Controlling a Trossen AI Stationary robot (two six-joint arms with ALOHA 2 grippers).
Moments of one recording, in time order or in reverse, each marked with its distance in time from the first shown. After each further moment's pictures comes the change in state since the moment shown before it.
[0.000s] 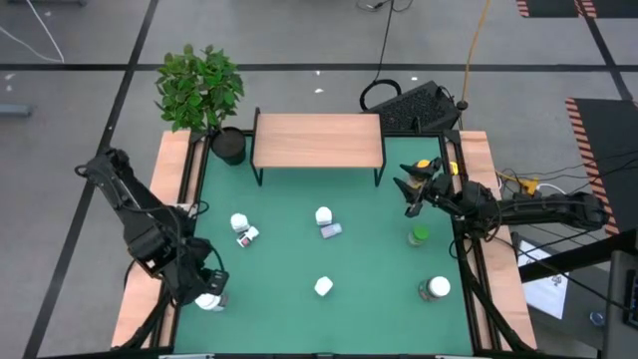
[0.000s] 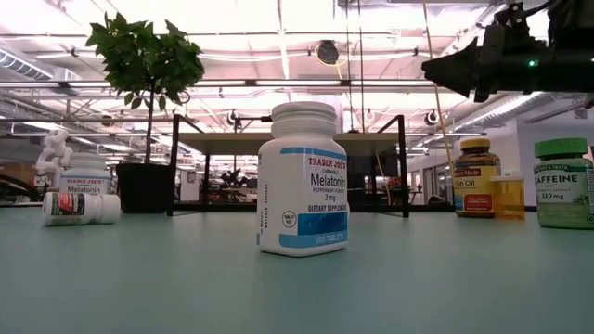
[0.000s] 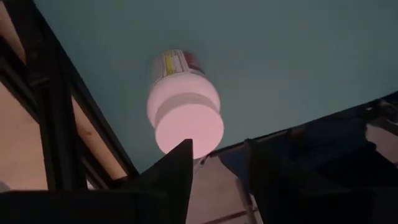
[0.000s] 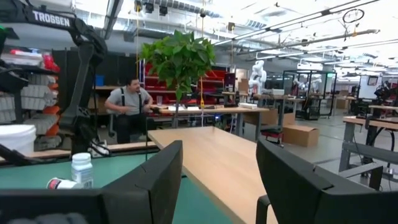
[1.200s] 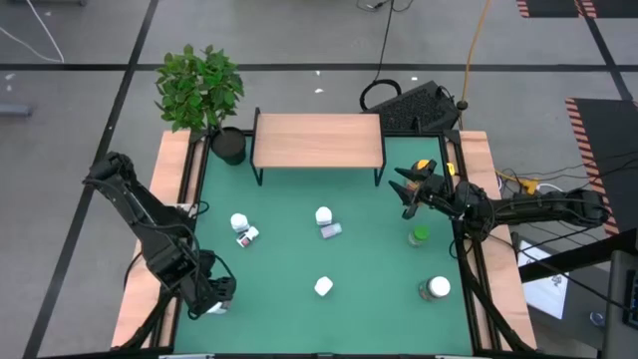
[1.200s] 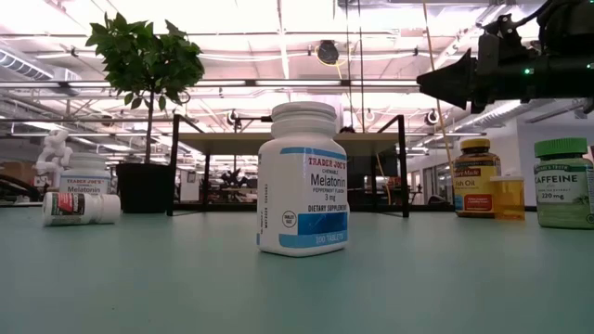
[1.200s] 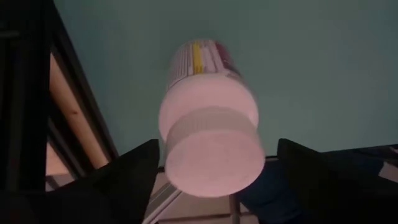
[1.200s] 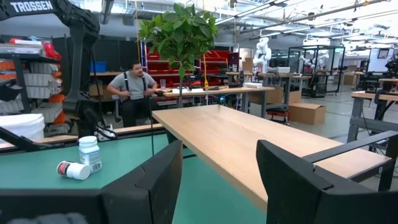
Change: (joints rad) left arm -0.007 0.072 -0.131 0.165 0.086 -0.180; right arm 0.000 0.074 0.000 -0.014 -0.001 0.079
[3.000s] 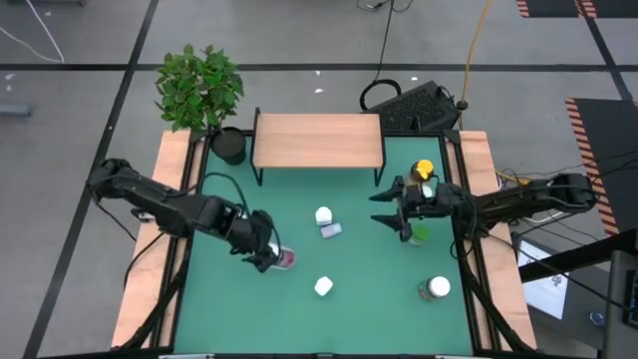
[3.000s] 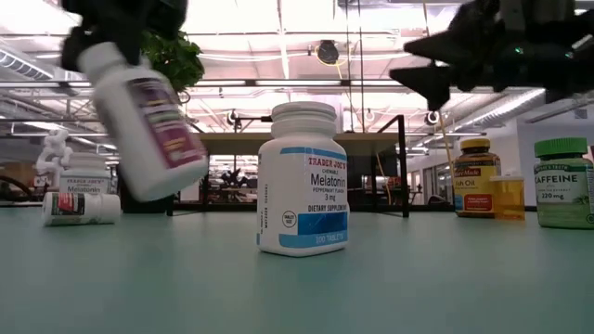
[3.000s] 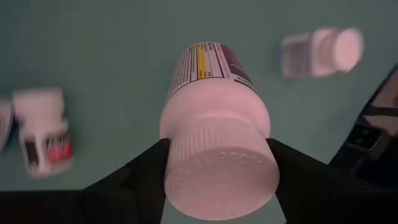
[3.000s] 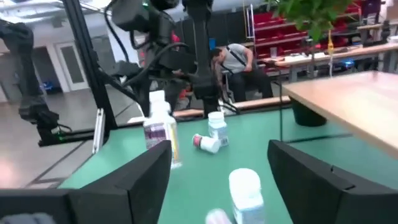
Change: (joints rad) left arm 0.560 0.026 0.022 0.202 -0.137 1.289; right arm 0.088 0.342 0.150 0.074 -0.418 0.210
